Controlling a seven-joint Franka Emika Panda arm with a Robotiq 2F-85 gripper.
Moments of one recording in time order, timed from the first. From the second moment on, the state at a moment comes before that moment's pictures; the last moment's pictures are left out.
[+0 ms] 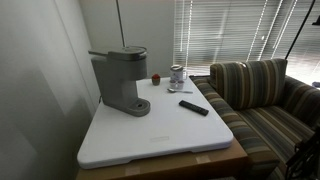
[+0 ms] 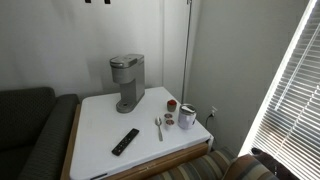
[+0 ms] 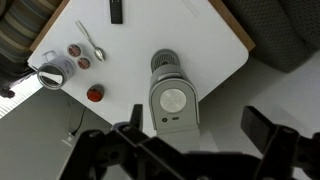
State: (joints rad) arm 0.15 0.46 0.11 -1.04 -0.03 1.61 0.05
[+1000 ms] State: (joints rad) arm 0.20 0.89 0.10 -0.58 -0.03 1.56 -0.06
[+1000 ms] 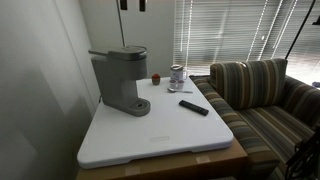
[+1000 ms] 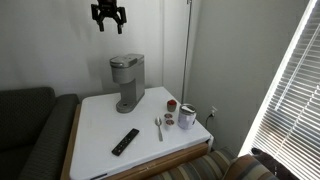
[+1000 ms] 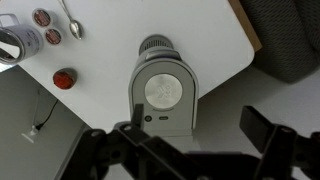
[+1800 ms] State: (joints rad) arm 0.20 0.94 0.10 -0.55 -0.03 1.56 -0.05
